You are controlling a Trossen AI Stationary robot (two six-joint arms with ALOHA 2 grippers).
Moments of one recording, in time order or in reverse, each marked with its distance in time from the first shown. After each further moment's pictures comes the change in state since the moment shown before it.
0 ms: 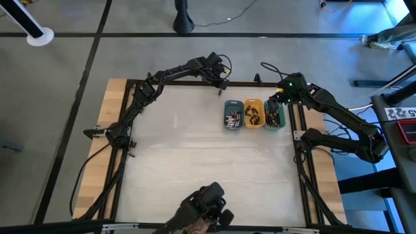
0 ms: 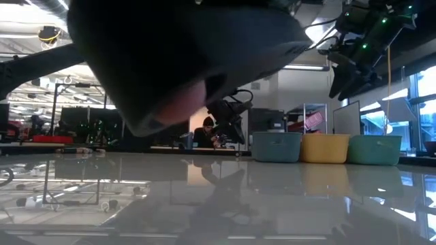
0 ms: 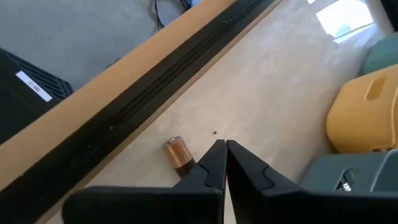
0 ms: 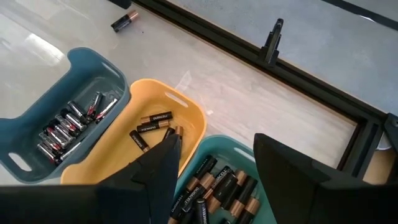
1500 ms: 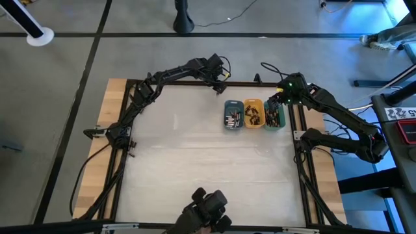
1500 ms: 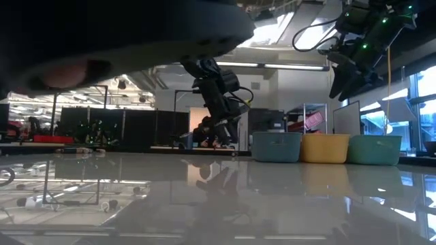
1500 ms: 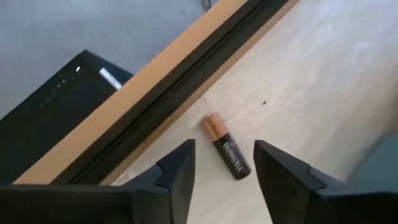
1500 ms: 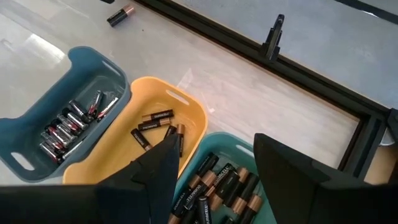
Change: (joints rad) left arm -0.041 -0.051 -0.012 -0.133 -0.255 0.110; right arm 0.000 0.000 0.000 -0.008 -0.004 0.013
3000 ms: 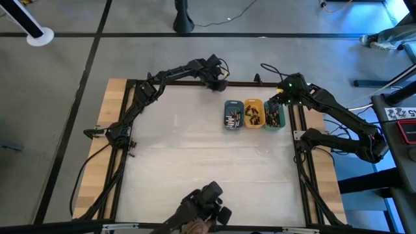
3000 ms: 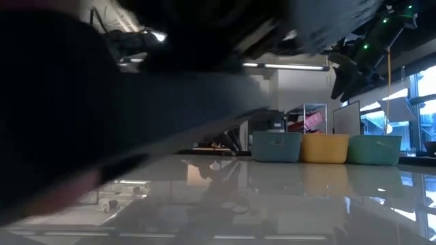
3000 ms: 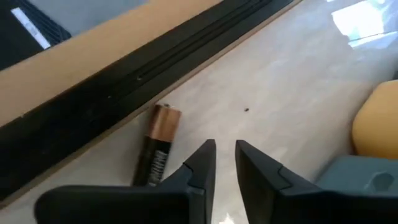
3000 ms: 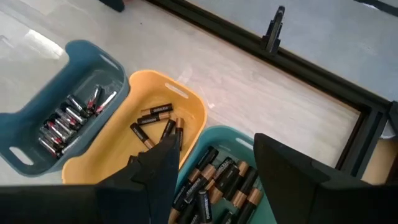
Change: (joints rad) left arm 0.052 0.093 0.026 0.058 0.266 -0.242; right arm 0.000 0.000 0.000 -0.023 -0.002 0.007
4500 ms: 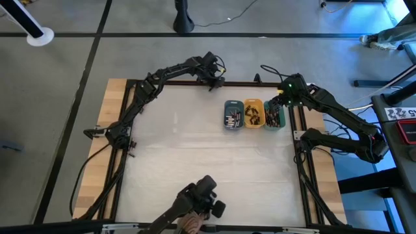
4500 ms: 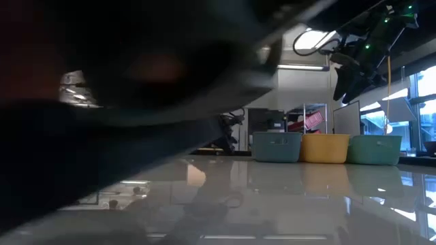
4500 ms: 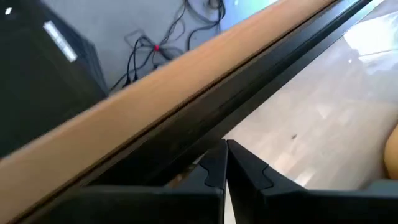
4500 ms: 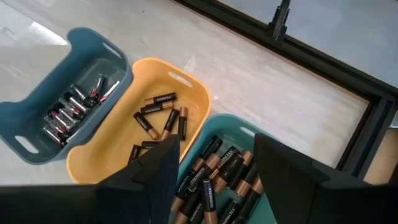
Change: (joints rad) left arm 0.056 0.031 0.004 0.003 -0.023 0.035; right arm 0.000 0.000 0.000 -0.031 -0.024 0.005
